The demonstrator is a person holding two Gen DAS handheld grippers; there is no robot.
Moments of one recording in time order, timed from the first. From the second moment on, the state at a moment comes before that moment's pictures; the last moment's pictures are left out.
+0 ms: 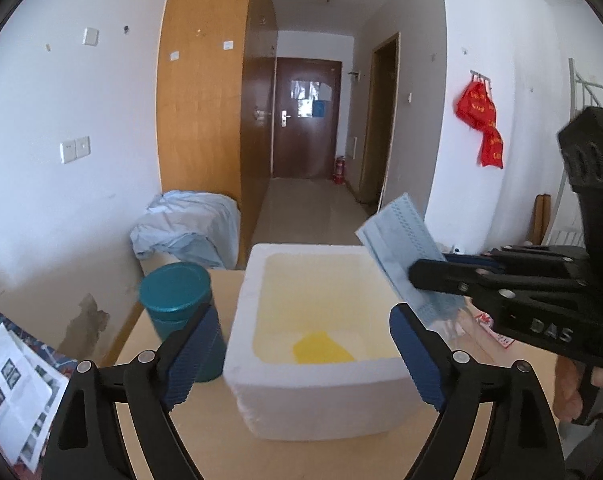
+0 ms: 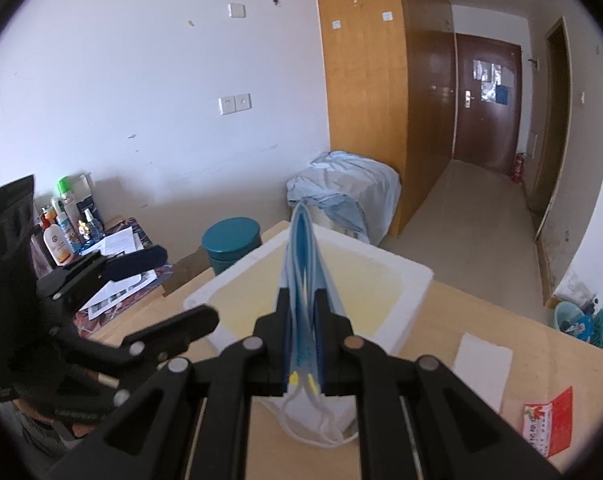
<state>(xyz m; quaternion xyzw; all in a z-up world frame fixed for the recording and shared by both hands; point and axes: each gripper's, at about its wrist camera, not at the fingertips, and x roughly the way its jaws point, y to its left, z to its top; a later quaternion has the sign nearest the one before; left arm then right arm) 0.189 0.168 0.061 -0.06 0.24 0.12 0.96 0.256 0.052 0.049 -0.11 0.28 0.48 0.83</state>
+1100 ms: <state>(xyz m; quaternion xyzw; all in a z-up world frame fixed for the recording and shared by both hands) 0.163 0.185 0.050 -0.09 0.25 0.14 0.95 0.283 0.093 0.025 -0.13 0.32 0.45 0.82</state>
